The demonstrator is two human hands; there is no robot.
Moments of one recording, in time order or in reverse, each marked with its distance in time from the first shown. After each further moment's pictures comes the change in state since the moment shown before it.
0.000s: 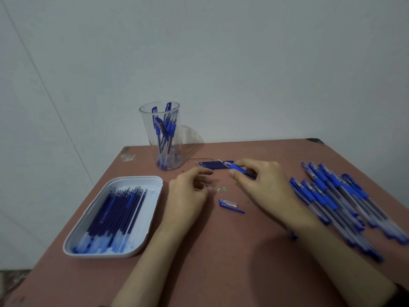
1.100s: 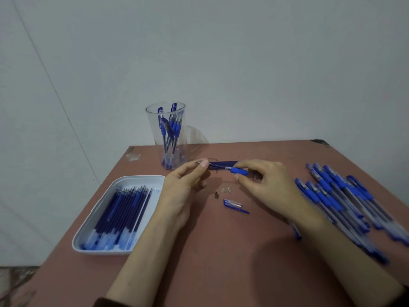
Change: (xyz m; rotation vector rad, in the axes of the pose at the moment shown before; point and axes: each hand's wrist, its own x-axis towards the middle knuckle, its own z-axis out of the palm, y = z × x) left_hand 0.006 0.005 -0.011 -0.846 -0.021 -0.329; right_hand 0.001 0.005 -0.003 0.004 -0.066 -0.078
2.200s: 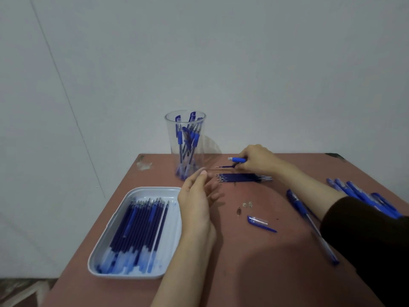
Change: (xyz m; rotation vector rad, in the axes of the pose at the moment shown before) left_hand 0.007 0.003 0.001 -0.294 0.311 -0.009; right_hand 0.124 0.022 0.046 -0.284 -0.429 0.191
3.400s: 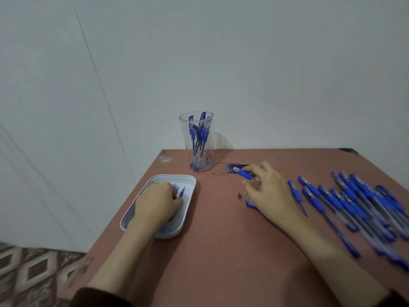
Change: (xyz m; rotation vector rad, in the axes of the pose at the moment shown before) left_hand -0.006 0.055 -0.081 1.975 0.046 0.429; right_hand -0.132 -0.028 0.030 0.263 0.383 -0.127
